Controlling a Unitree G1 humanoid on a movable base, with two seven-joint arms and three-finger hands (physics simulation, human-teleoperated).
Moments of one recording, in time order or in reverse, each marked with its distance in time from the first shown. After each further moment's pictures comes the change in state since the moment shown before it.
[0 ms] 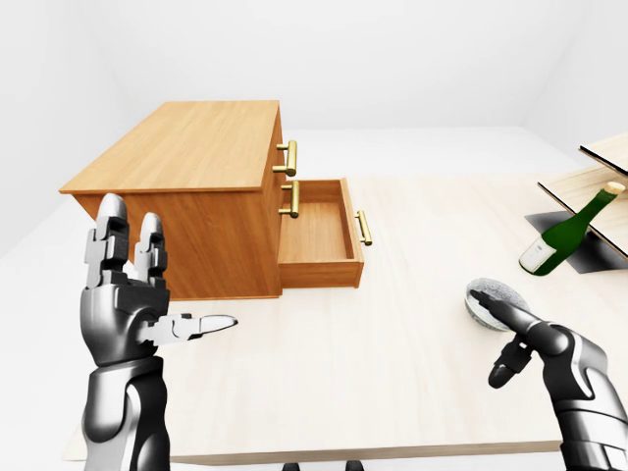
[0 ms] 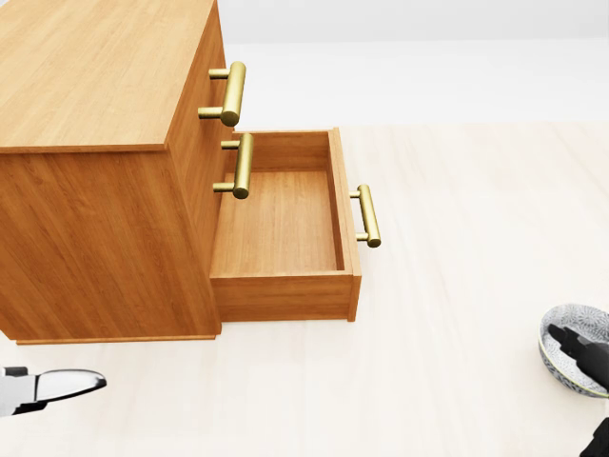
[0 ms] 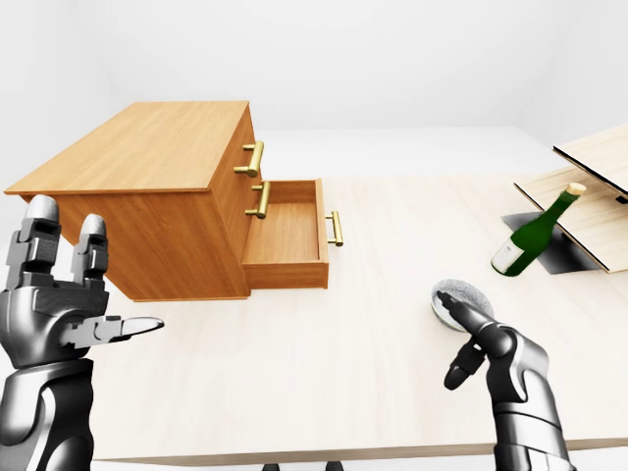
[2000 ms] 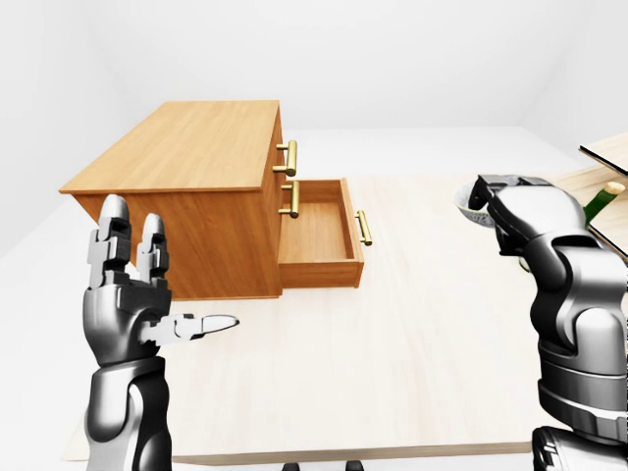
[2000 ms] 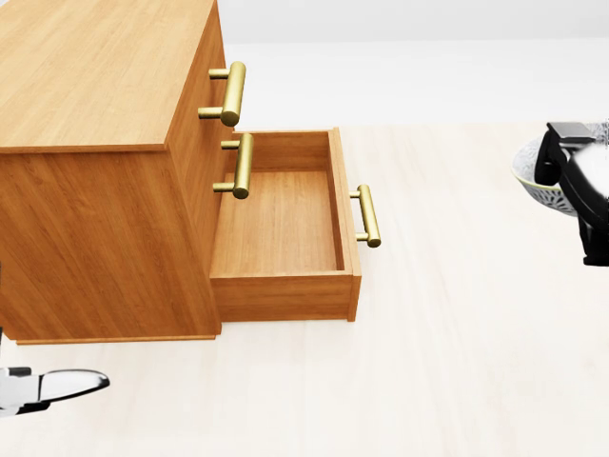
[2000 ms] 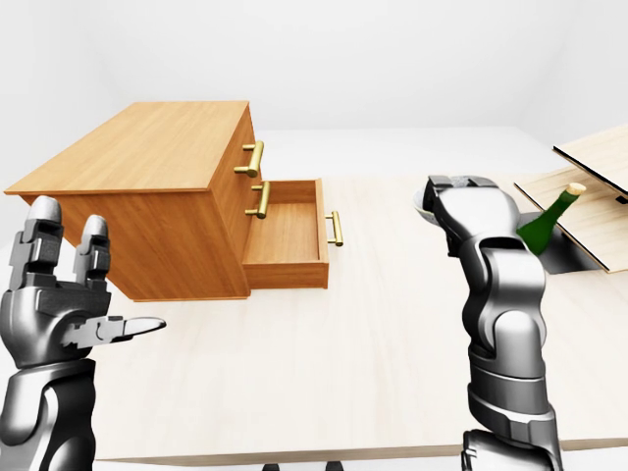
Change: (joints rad) left arm 0.003 -0.005 -0.010 0.000 0.006 0.000 0.007; right arm -0.255 0.025 0.082 -0.608 -0.462 0.000 0.000
